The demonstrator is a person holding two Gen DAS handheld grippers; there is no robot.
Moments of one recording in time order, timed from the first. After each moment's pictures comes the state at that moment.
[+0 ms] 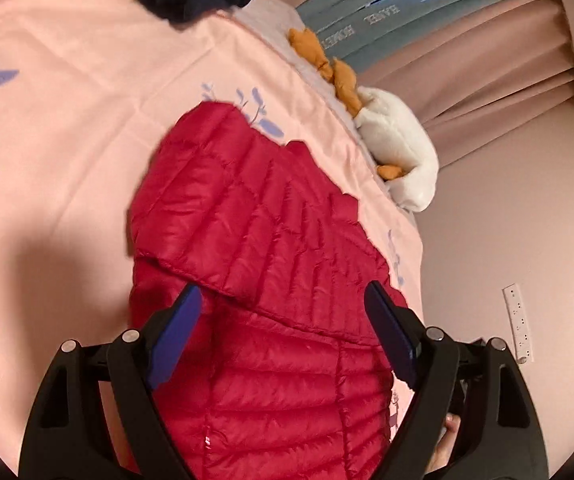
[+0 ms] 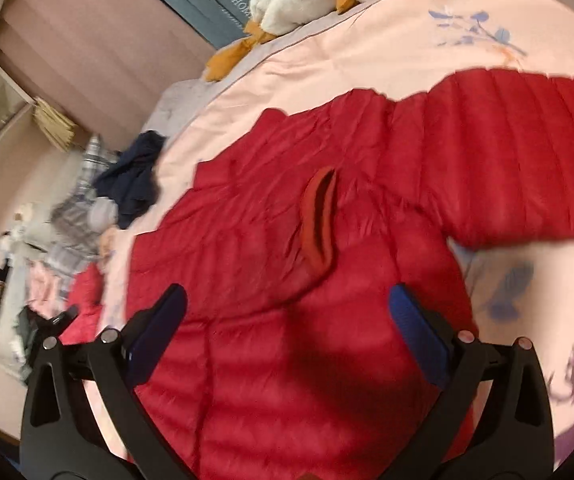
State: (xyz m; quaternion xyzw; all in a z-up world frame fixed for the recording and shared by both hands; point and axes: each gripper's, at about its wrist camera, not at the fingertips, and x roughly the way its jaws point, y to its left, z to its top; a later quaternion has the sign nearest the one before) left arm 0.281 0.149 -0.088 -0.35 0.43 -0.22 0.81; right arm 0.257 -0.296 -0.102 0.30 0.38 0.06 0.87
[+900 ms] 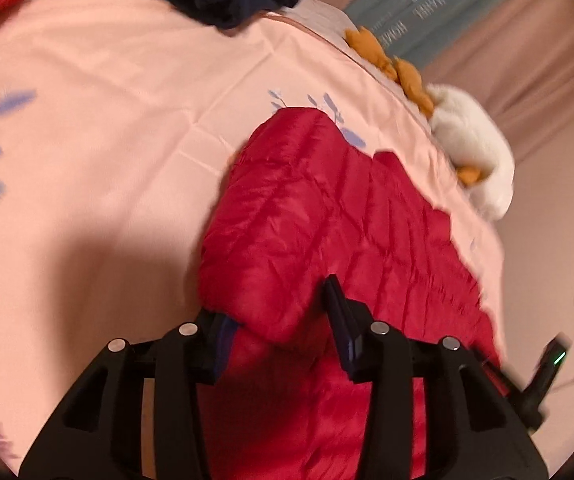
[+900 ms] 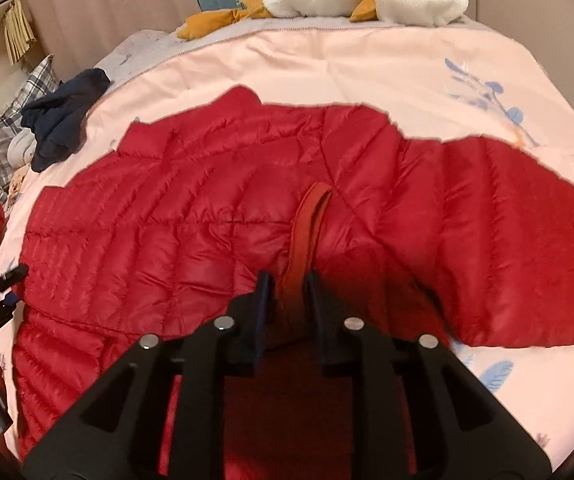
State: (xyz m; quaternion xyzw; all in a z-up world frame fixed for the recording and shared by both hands) left arm 0.323 0.148 -0.116 -0.25 0.45 -0.11 0.85; right arm 0.295 -0.264 -0.100 0.11 0.40 -0.02 0.91
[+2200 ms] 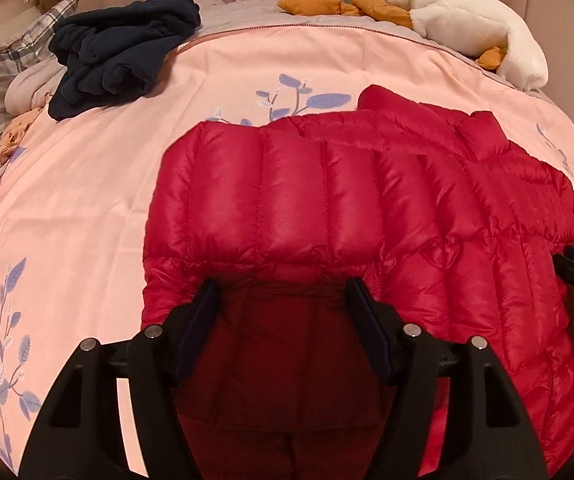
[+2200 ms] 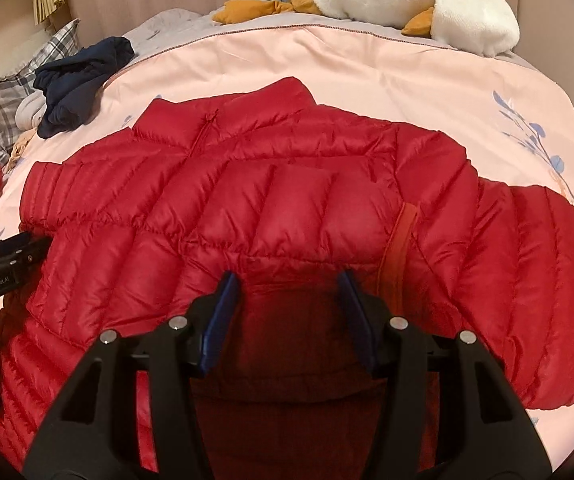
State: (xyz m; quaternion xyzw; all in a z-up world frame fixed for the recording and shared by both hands) left arm 0.359 0.064 -0.107 0.04 0.45 -0.05 0.89; right arm 0.342 -0.226 -0.123 0.06 0.42 0.01 0.91
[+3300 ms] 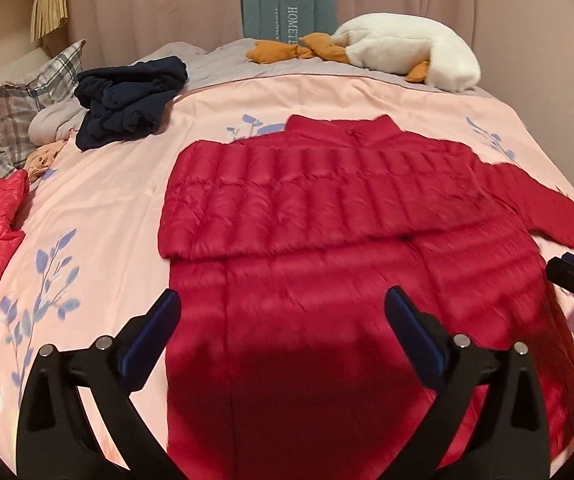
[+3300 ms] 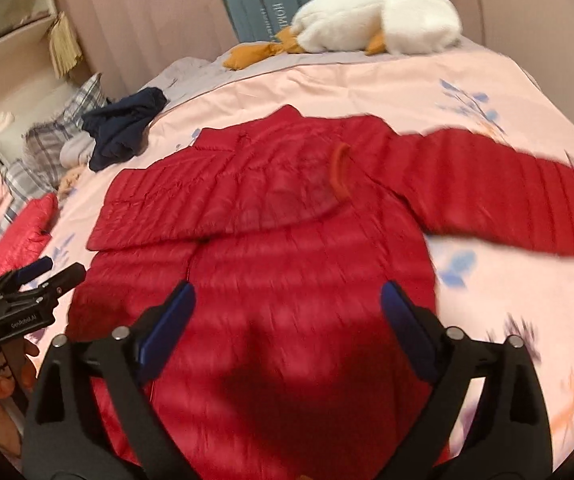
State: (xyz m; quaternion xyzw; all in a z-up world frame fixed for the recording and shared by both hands) left arm 0.191 0.025 -0.049 0.06 0.38 -0.08 0.92; right arm 0.153 -0.258 -0.084 0.16 0.36 0.03 0.92
